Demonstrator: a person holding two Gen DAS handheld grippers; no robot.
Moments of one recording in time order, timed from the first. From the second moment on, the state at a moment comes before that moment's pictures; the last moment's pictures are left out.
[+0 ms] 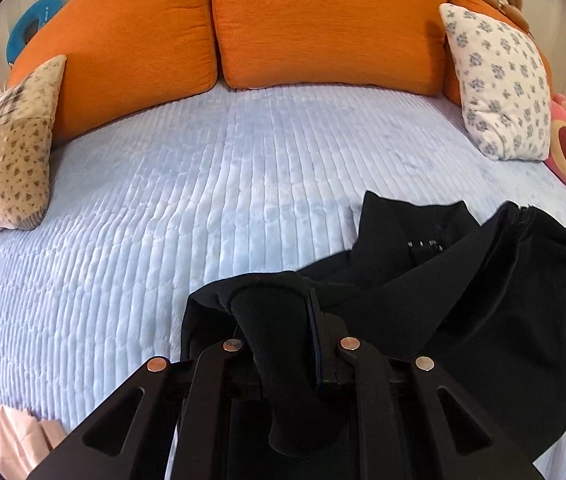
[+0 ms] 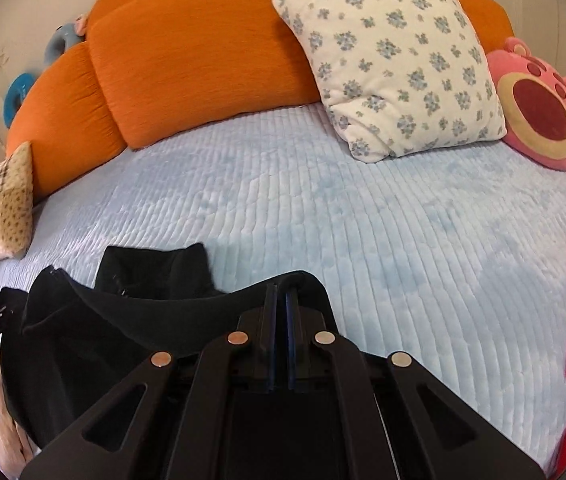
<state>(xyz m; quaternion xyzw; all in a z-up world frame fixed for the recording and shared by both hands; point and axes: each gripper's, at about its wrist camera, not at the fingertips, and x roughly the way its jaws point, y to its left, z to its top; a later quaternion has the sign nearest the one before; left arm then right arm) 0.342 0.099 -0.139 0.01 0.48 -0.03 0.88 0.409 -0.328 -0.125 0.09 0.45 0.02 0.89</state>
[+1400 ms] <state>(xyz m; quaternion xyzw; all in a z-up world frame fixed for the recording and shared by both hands) 0.342 0.165 -0.142 -0.05 0.38 0.09 0.92 0.450 -0.356 -0.153 0.10 0.47 -0.03 0.88</state>
